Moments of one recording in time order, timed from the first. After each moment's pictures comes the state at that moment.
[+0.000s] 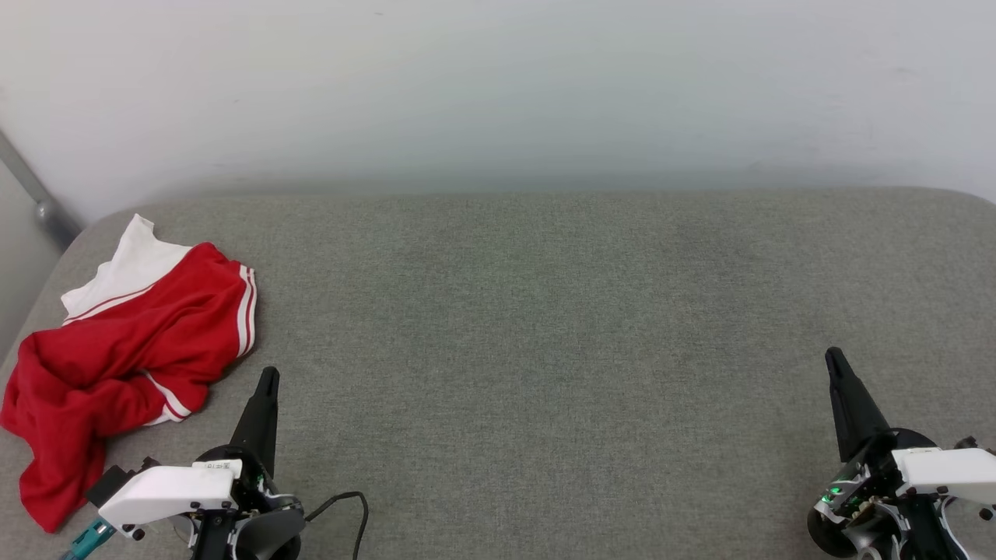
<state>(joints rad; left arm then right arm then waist) -0.11 0.05 0.12 0.25 -1.61 -0.13 0.11 -0.10 -0.05 -0.11 0.25 1.62 0.13 0.11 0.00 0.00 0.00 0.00</state>
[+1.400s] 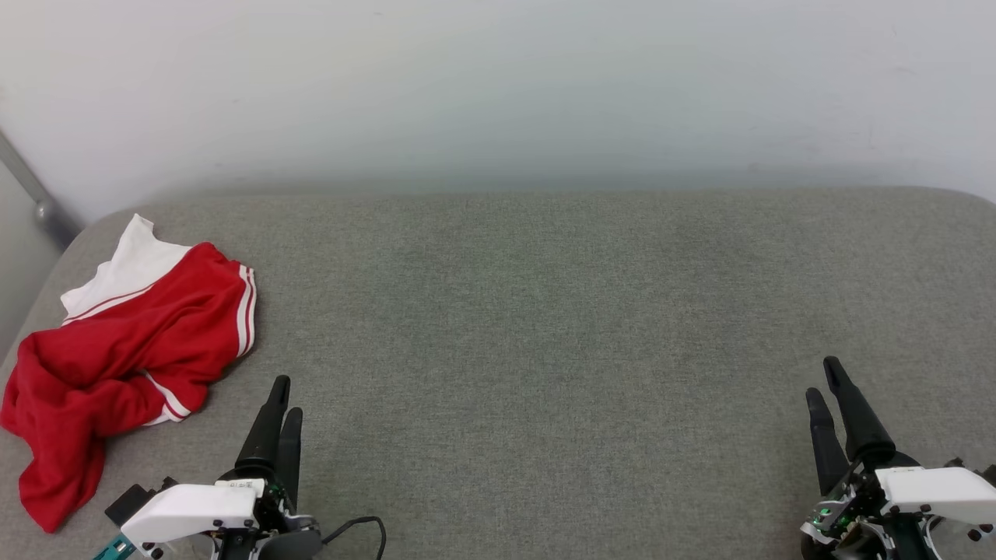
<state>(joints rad) -0.07 0.04 0.08 0.27 -1.60 -0.13 0.08 -0.07 -0.05 -0.09 0.27 1.60 0.13 0.09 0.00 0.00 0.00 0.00</state>
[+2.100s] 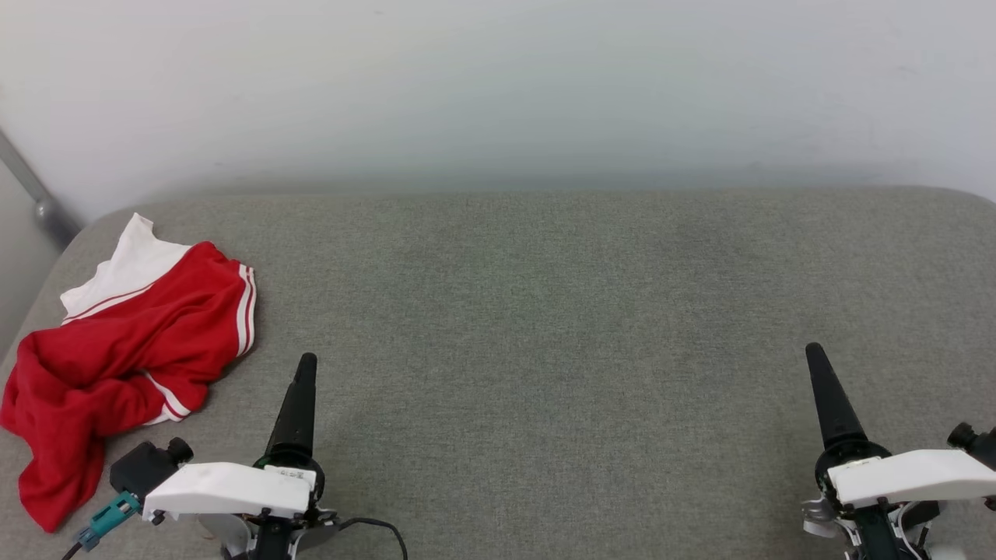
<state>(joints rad) -0.07 0.04 0.02 0.18 -1.20 -0.13 -0.01 -0.07 -0.05 -0.05 0.21 1.13 0.13 -0.01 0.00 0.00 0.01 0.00</state>
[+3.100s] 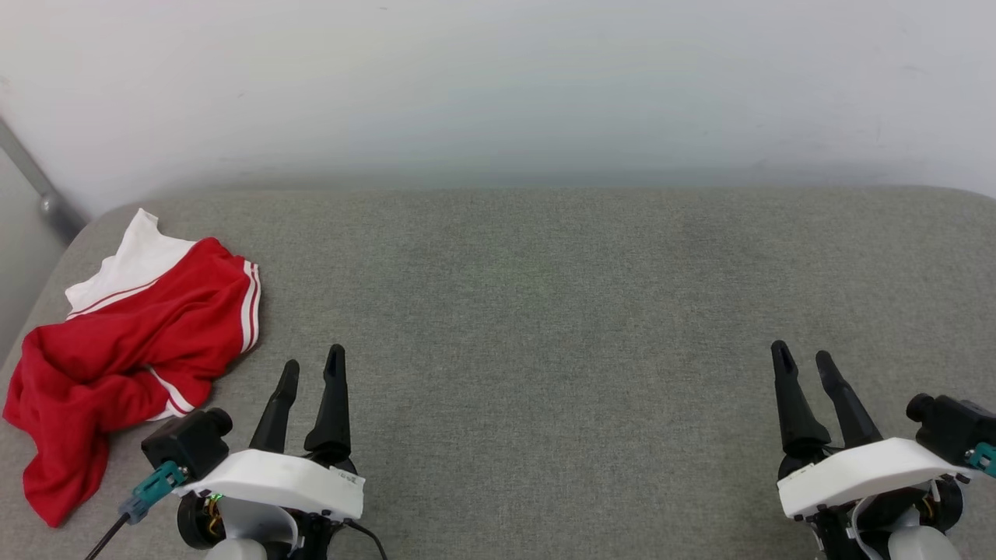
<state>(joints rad) -0.08 0.05 -0.05 0.14 -0.63 -0.07 -0.11 -0.08 -0.05 -0.02 0.19 0.54 0.13 -0.08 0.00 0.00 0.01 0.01</state>
